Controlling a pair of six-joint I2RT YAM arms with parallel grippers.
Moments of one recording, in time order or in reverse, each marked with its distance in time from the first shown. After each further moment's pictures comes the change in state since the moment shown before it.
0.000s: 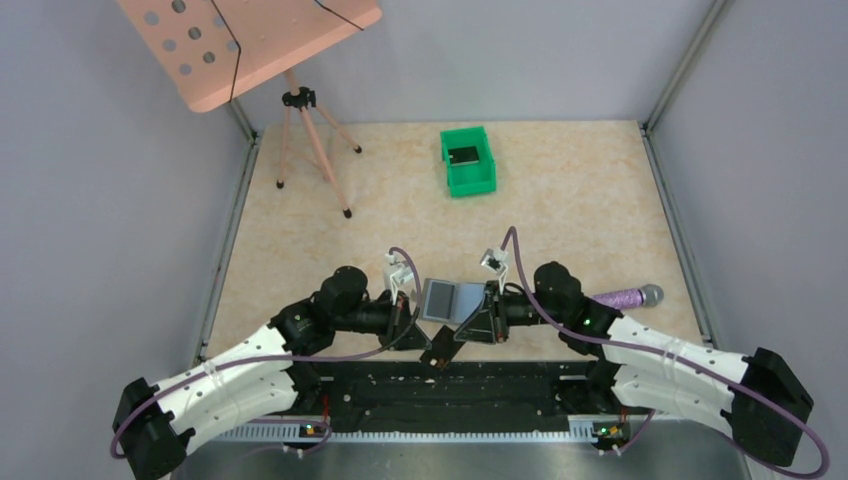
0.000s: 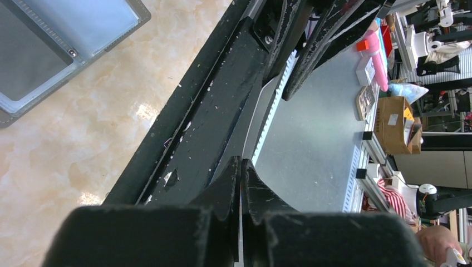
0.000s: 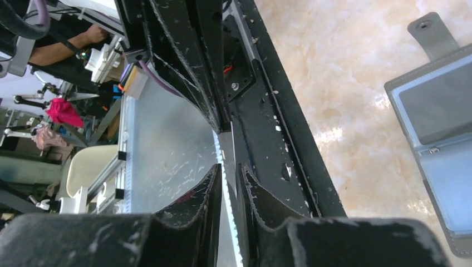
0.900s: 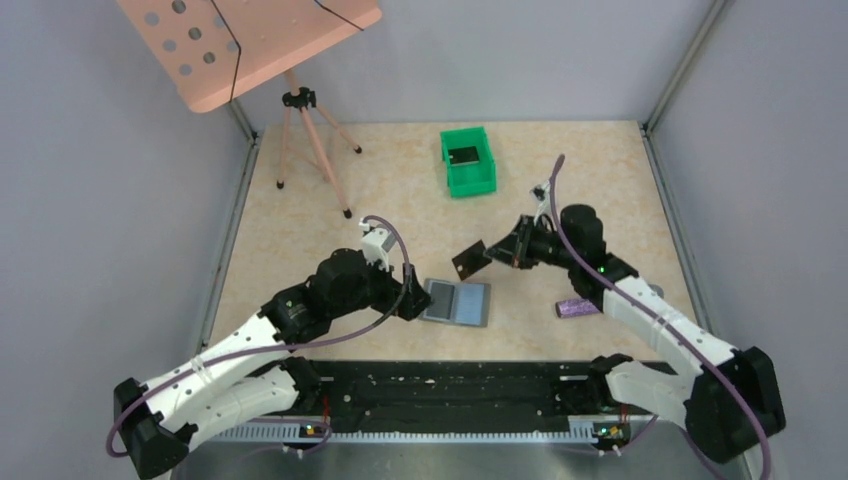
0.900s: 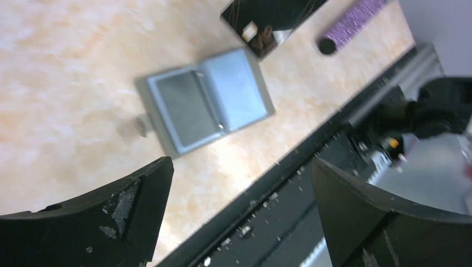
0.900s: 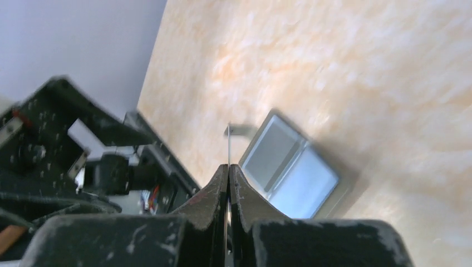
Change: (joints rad) left arm -0.001 0.035 0.195 -0.168 -0.481 0.054; right arm -0.434 0.119 0.183 -0.191 0.094 0.036
